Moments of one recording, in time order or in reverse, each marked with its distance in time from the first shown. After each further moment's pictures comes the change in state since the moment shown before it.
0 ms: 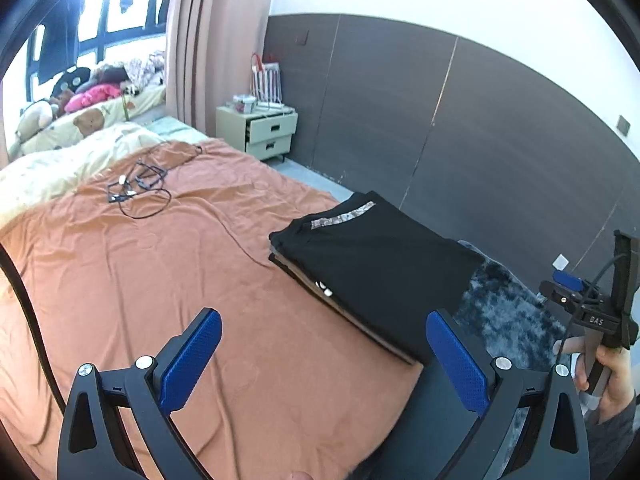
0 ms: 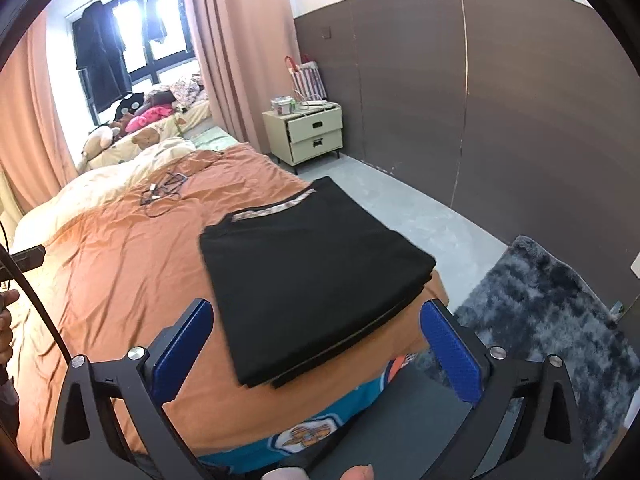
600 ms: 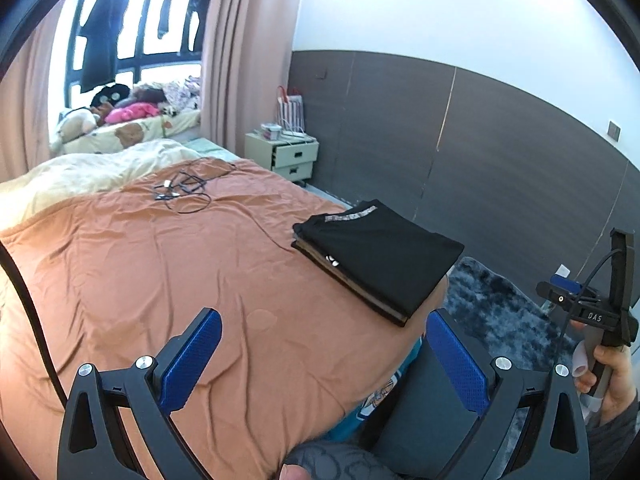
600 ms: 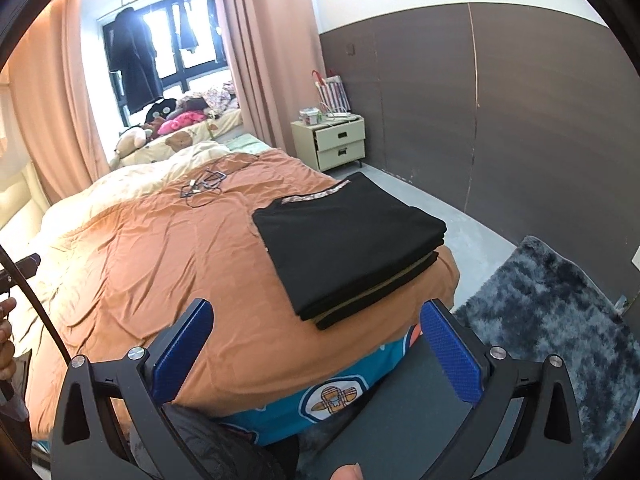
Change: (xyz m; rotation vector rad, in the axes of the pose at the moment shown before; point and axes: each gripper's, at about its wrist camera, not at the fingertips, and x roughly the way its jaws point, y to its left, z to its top) left arm -0.123 -0.021 -0.106 -0.033 -0.136 0.086; right arm -0.087 0.004 -0.070 -0.033 -0.059 0.070
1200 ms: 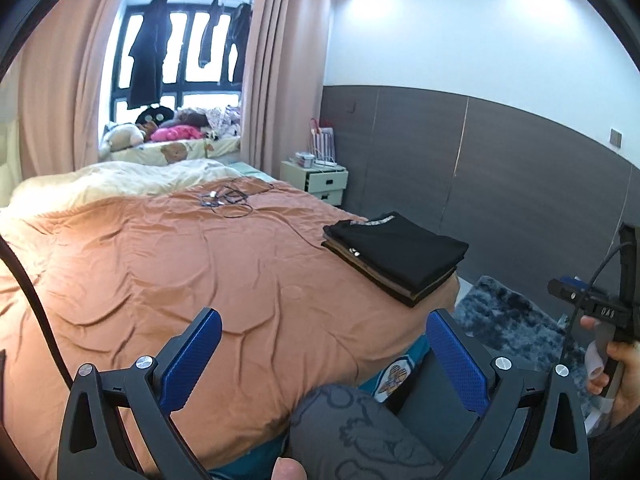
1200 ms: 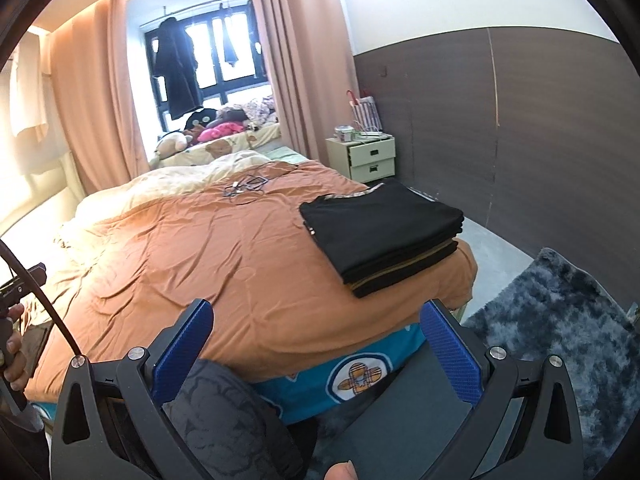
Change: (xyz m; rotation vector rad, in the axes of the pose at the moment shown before) left arm -0.110 -0.015 -0.106 -0.021 -0.147 0.122; right arm -0.074 0.019 -0.092 -0.056 -0.086 0.093
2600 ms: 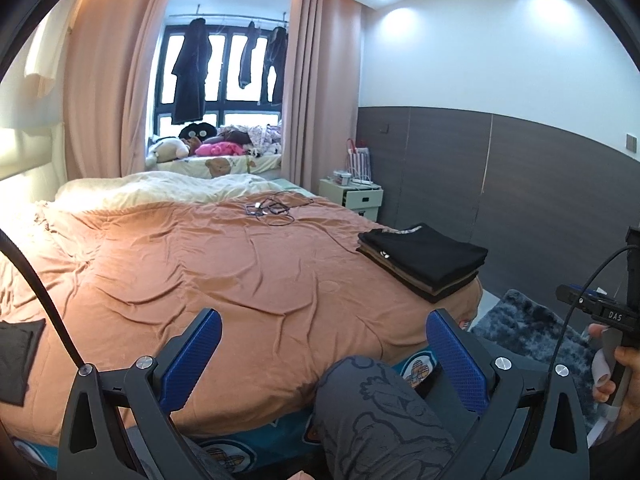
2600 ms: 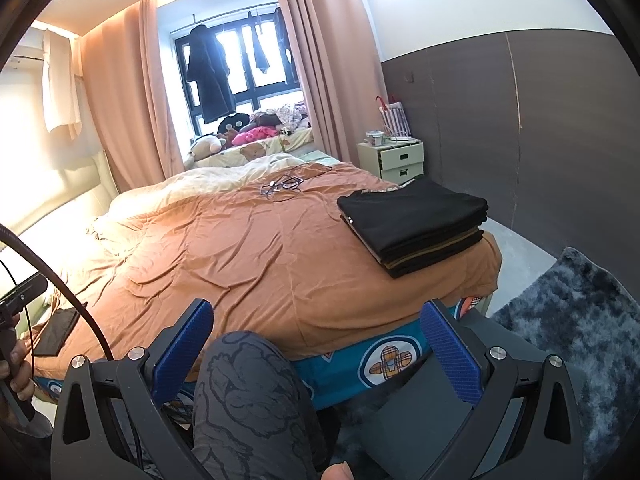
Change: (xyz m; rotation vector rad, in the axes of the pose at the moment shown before) left arm -0.087 0.002 -0.050 -0.031 -0.079 0.135; right arm -0.038 0.020 -0.053 0.009 -0.032 0.080
